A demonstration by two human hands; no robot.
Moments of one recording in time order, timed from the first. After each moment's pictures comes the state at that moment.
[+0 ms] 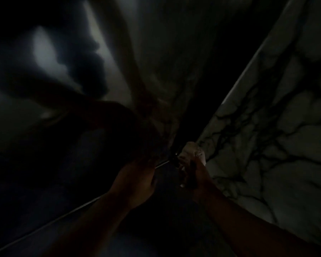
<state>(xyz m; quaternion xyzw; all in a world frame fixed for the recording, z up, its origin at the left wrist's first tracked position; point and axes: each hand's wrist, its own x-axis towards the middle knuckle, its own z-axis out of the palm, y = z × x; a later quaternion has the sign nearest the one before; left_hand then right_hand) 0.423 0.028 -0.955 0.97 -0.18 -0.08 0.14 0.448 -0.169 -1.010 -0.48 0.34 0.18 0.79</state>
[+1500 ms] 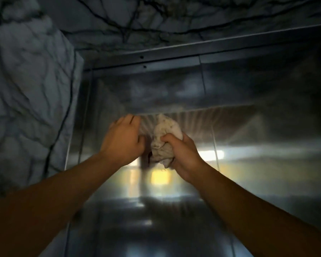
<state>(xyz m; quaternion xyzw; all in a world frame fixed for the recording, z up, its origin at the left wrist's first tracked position) 0.215 0.346 0.298 0.75 0.07 0.62 -0.19 0.331 0.225 0.269 -0.39 -0.51 0.03 0.77</state>
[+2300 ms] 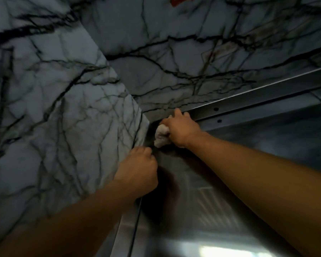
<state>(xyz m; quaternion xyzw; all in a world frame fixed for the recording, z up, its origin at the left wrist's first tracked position) 0.190 0.529 0.445 0.64 0.29 0.54 -0.46 0.283 0.428 0.570 -0.55 -0.49 -0.65 0.21</state>
